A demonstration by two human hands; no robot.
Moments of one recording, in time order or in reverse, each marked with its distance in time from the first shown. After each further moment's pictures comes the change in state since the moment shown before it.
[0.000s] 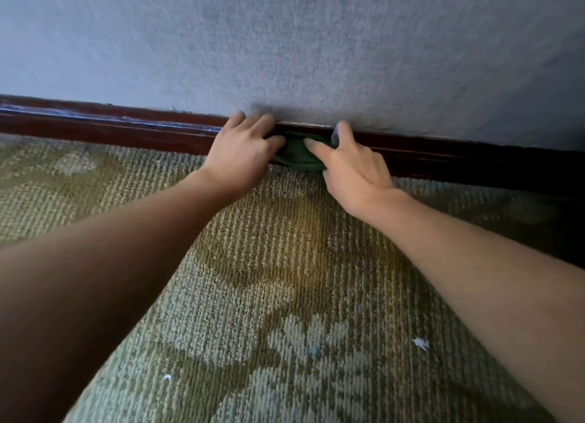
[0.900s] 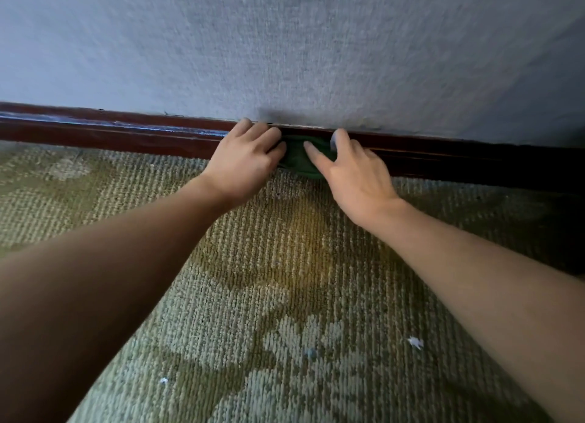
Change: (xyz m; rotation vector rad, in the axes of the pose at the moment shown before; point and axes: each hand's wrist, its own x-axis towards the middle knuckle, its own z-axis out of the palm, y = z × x) left_hand 0.001 0.007 0.000 0.058 0.077 0.258; right_hand -0.010 0.010 0.007 -0.206 0.074 -0.043
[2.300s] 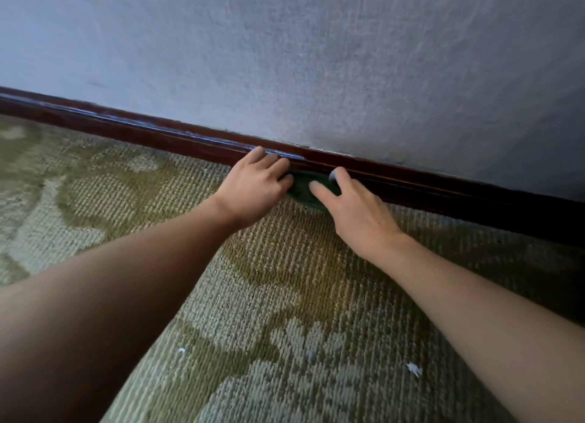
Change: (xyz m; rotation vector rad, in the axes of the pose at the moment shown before) left_hand -0.031 0.011 -0.044 0.125 -0.154 -0.103; right_hand -0.017 -0.016 -0.016 0.199 -0.004 -0.270
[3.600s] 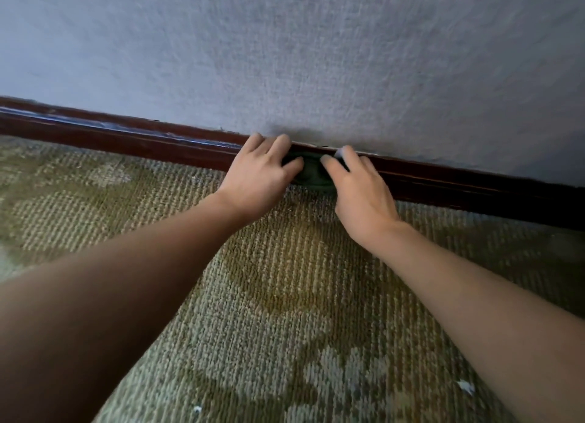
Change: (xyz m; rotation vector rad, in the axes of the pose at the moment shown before) left_hand 0.010 -0.042 0.051 -0.110 0.114 -0.077; right_hand 0.056 -0.024 0.016 0.038 0.066 0.297
